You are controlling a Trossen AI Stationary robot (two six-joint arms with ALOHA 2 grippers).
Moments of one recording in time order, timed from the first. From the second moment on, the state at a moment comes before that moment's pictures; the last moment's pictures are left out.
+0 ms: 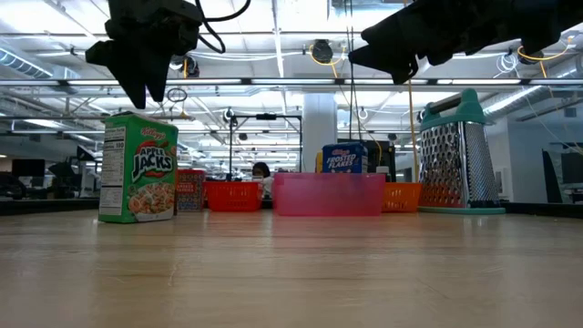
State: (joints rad) left arm -0.08 1.41 1.22 -1.20 -0.10 -1.03; right arm 0.24 1.27 0.54 0.53 0.13 0.04
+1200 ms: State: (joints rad) left arm -0.13 1.42 1.01 -1.00 -0.03 -1.16; right arm 0.25 1.27 0.54 0.53 0.13 0.04
